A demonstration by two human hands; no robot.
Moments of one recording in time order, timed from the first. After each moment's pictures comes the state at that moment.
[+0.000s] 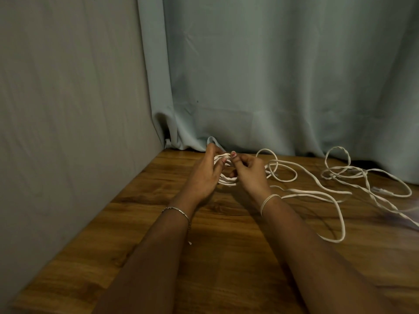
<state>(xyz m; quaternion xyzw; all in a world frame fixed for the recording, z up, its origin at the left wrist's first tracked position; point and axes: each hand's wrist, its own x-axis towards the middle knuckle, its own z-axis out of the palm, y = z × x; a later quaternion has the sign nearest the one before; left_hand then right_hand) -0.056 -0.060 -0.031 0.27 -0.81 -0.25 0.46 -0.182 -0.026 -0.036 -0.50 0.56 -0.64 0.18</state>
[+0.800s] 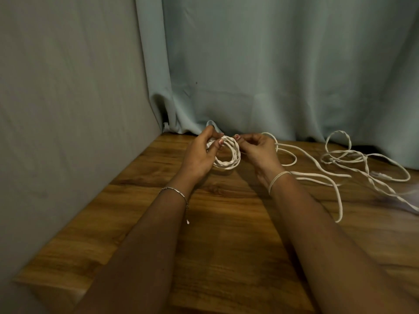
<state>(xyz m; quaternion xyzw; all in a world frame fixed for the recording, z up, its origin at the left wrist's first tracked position) -0.057 -0.067 -0.032 0.27 -0.76 -0.27 0.52 -0.196 -0.020 -0.026 -0.44 0.52 -0.69 0.26</state>
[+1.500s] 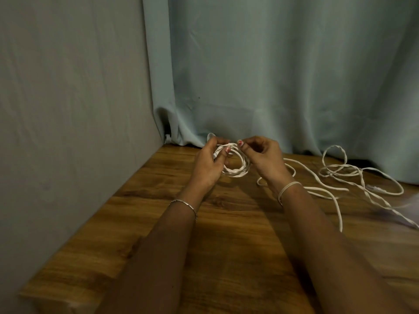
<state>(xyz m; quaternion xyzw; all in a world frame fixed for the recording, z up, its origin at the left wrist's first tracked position) -0.065 -0.059 -0.025 0.25 -0.70 -0.36 0.56 -0.196 -0.006 -0.001 -0.54 0.55 -0.62 0.12</state>
